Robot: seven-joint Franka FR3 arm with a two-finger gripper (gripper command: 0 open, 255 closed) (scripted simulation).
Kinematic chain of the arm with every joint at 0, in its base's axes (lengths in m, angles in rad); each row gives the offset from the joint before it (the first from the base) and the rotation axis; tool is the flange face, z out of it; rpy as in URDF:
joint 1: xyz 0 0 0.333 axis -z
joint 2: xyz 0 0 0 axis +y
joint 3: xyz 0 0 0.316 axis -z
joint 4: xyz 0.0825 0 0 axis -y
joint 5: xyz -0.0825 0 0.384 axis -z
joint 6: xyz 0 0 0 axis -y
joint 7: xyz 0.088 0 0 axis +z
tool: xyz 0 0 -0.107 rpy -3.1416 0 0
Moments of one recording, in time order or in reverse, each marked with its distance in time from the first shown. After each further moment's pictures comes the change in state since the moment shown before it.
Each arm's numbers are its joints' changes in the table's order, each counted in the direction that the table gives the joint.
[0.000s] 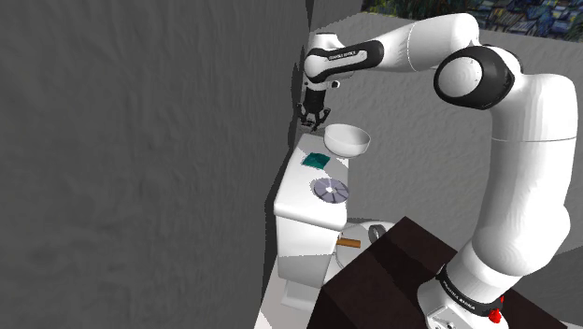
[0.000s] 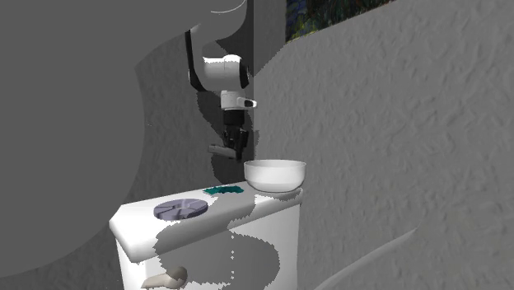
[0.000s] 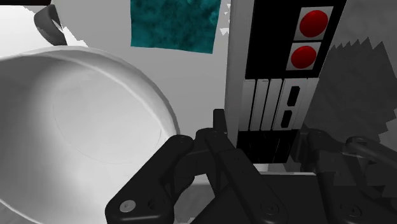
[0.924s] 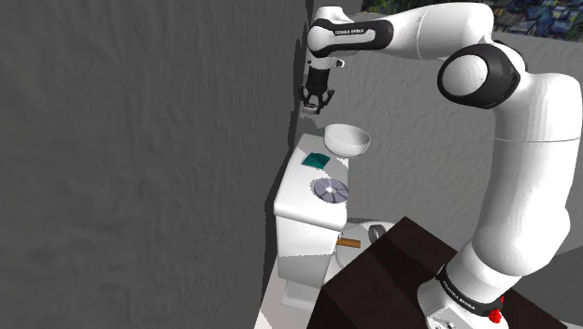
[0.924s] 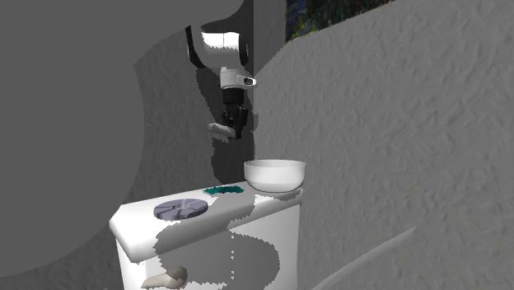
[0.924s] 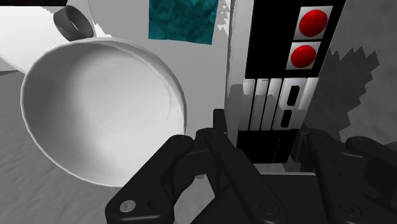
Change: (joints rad) arm -0.003 -0.022 -0.002 0.154 -0.003 -0.177 0.004
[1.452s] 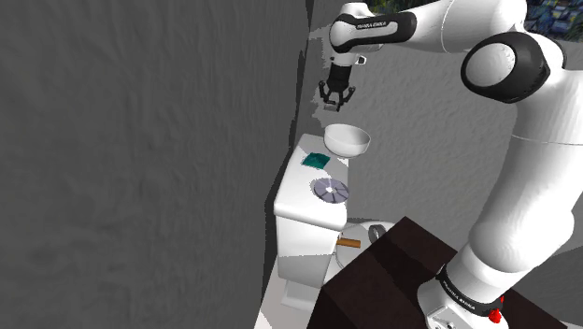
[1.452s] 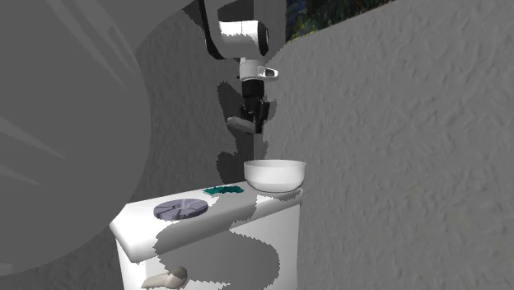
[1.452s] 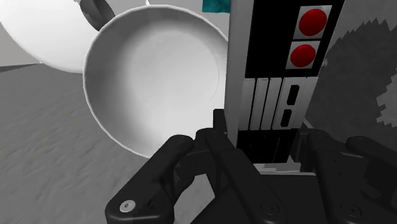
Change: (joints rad) arm 0.084 -0.127 0.033 -0.142 -0.019 0.018 0.115
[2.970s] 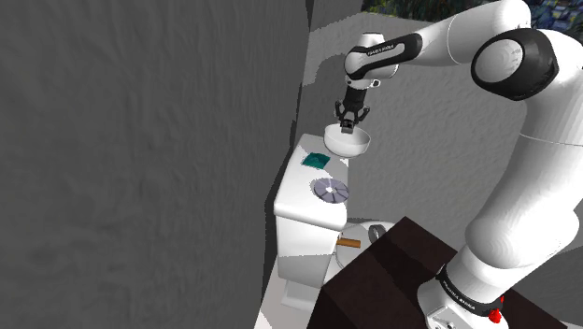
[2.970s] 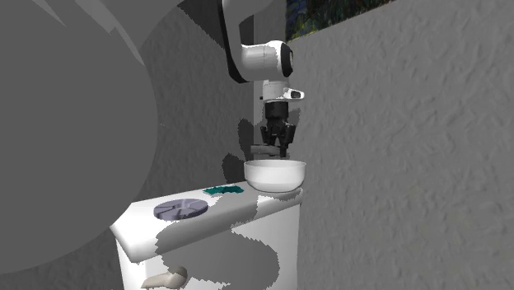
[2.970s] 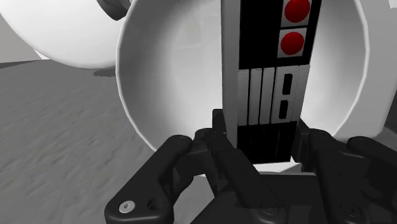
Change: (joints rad) arm 0.087 -0.048 0.047 -0.263 -0.014 0.218 0.132
